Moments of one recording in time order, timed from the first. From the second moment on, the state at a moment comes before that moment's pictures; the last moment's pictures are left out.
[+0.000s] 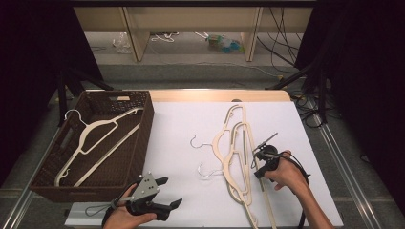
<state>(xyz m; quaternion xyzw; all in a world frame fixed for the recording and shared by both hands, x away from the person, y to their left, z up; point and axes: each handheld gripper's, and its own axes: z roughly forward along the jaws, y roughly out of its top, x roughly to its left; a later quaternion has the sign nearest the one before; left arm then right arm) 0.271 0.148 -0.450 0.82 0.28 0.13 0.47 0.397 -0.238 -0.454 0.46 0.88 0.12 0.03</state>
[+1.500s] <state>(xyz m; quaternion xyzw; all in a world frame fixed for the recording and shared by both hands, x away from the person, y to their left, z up) 0.306 0.088 -0.469 0.87 0.16 0.19 0.42 0.390 -0.234 -0.427 0.35 0.93 0.09 0.05</state>
